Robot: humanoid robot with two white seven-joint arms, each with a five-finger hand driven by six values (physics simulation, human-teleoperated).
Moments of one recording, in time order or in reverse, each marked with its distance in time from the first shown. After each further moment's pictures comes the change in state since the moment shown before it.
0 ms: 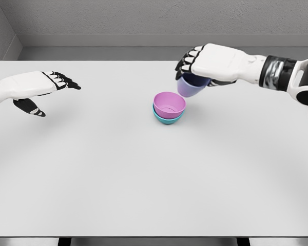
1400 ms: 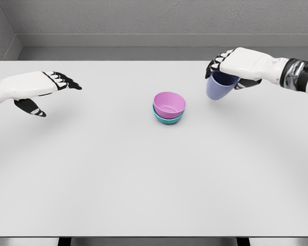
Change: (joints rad) left arm 0.000 -0.001 -0.001 -0.006 0.001 0.000 0.000; right arm 0.021 -0.070 -0.012 0.132 0.003 0.069 0.000
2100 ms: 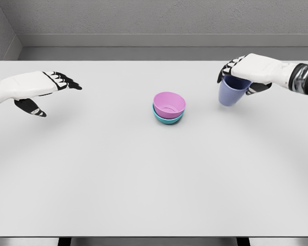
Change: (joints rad) left arm 0.000 -0.001 0.000 0.000 0.000 0.000 0.000; right arm 0.014 -0.027 0.001 0.074 0.003 0.001 0.000
